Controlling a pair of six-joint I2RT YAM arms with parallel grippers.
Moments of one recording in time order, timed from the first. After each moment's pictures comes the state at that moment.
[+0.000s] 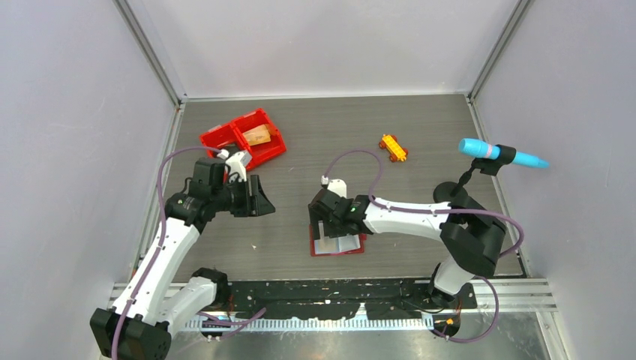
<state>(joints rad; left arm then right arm) -0.25 0.90 0.86 -0.77 0.46 -0.34 1.04 1.60 0.97 -0.44 0.23 0.82</state>
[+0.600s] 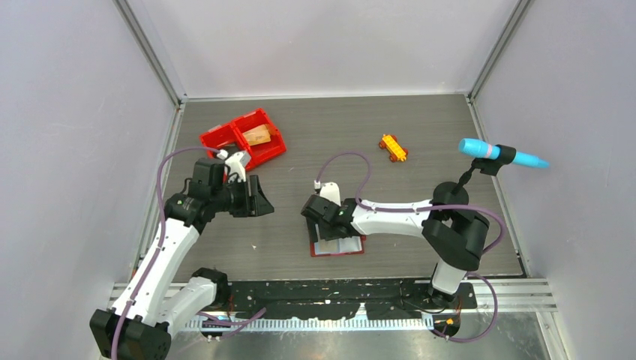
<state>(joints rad) -0.25 0.90 0.86 -0.78 0.44 -0.34 1.09 1.72 1.03 -0.47 0.33 0.82</state>
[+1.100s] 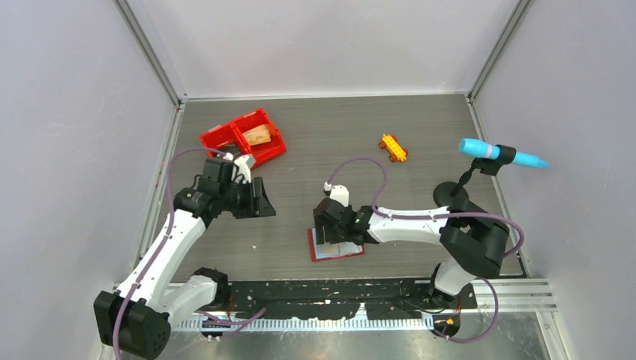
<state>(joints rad) -0.27 0.97 0.86 -0.79 0.38 -0.36 1.09 1.60 0.86 -0.29 0.28 0.85</state>
